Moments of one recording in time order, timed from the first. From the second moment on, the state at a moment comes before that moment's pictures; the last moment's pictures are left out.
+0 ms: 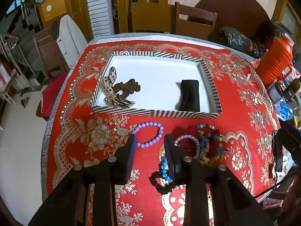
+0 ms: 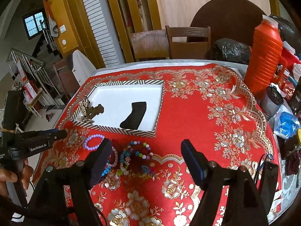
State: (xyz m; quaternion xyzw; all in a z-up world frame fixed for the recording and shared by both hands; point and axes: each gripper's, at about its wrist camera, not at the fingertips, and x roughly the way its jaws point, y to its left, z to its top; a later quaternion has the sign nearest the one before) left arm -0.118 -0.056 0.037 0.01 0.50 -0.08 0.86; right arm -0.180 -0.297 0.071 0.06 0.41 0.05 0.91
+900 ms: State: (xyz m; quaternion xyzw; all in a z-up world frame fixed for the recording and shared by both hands) left arm -0.113 -0.054 0.029 0.00 0.51 -0.10 0.85; right arm -0.178 -0.288 0.061 0.06 0.42 0.06 0.90
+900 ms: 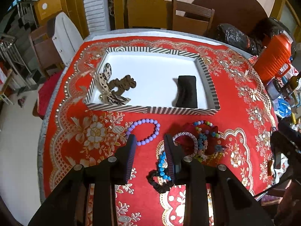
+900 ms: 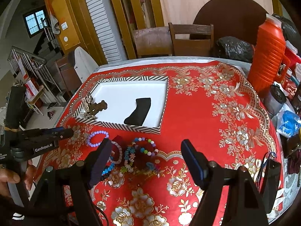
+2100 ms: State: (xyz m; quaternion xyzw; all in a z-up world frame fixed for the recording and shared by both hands) left arm -0.063 -0.097 -0.079 -0.04 0.62 -0.27 0.74; right arm -0.171 -0.285 -0.012 0.09 0.51 0.04 0.86
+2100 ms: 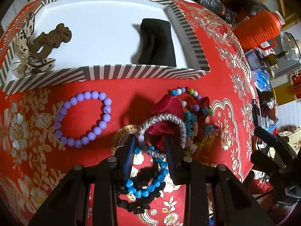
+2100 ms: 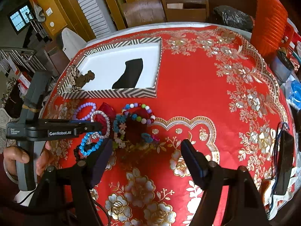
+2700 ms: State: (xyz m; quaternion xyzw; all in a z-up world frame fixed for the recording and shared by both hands) left arm -0.066 -0.047 -0.038 -0.04 0.58 -0.22 0.79; right arm -0.125 -0.228 -0.063 0.09 0.55 0.11 0.82
